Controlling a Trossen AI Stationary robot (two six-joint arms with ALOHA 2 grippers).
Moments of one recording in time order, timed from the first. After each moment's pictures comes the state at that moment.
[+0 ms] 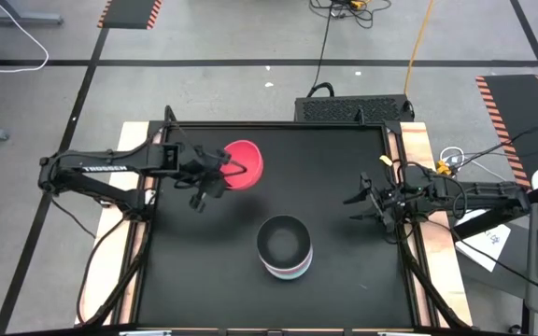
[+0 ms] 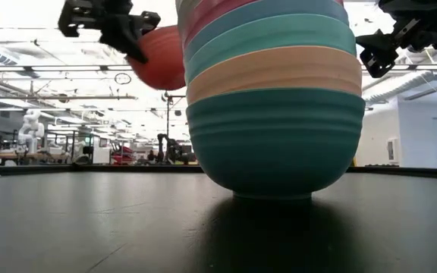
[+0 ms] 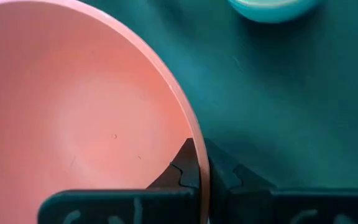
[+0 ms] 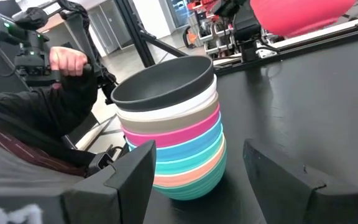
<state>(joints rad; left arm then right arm) 0.12 1.20 1.08 -0.74 0.07 0.77 -0.04 0.34 0.29 -0.11 -0.34 0.33</state>
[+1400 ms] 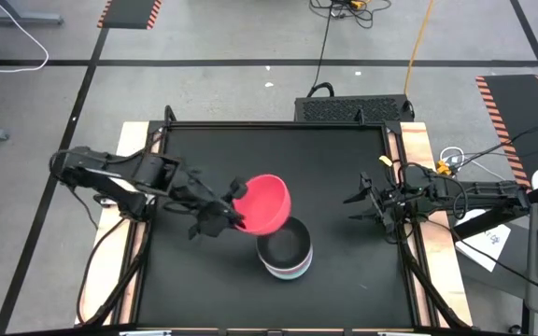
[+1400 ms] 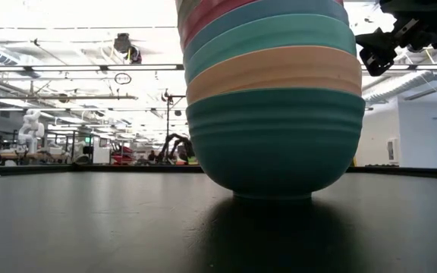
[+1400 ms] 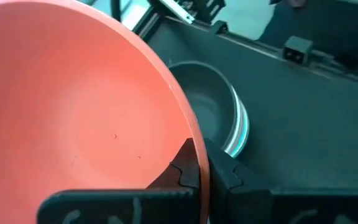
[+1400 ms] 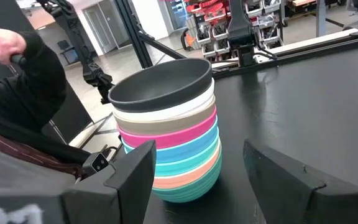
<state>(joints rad) -0.24 1.43 1.64 -0.91 0.13 0.72 -0.03 0.34 0.29 -0.10 -0.31 0.29</state>
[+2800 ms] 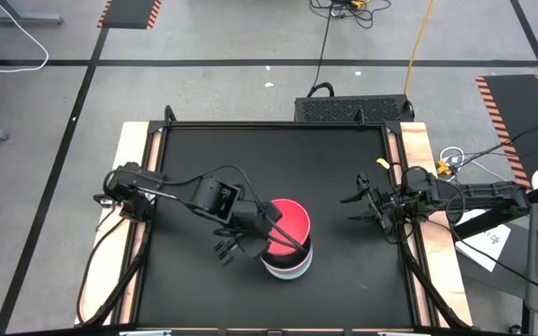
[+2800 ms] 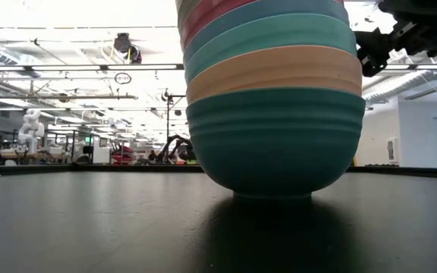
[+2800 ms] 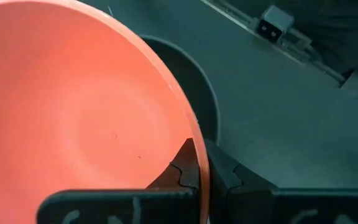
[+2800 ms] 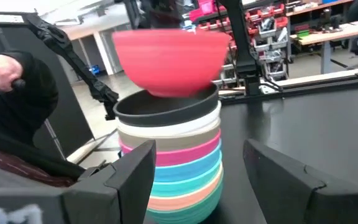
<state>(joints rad) -0.28 1.87 2.06 -1.23 0.16 0.60 -0.03 0.33 0.17 0.15 -0.32 0.26</state>
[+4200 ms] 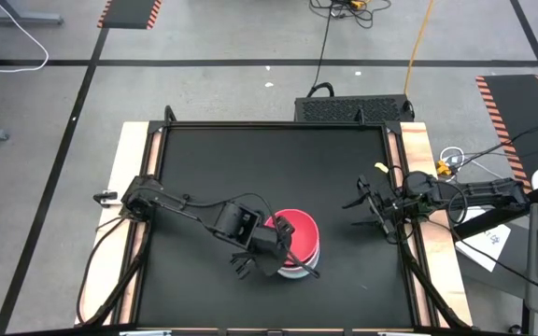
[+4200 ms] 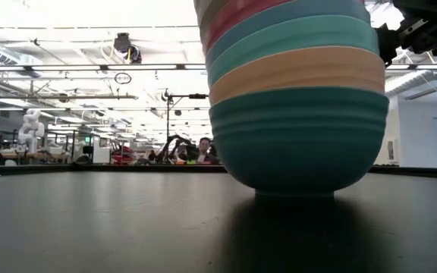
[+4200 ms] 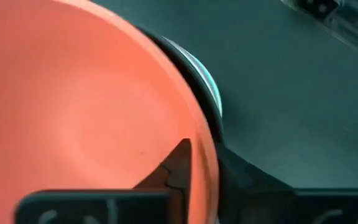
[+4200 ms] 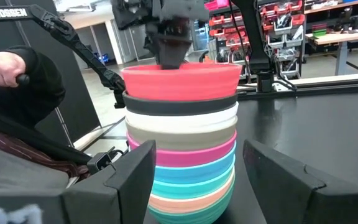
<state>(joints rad) -0.35 2.04 2.11 -1.19 0.00 0.56 0.03 0.31 0.17 0.11 -0.31 0.20</state>
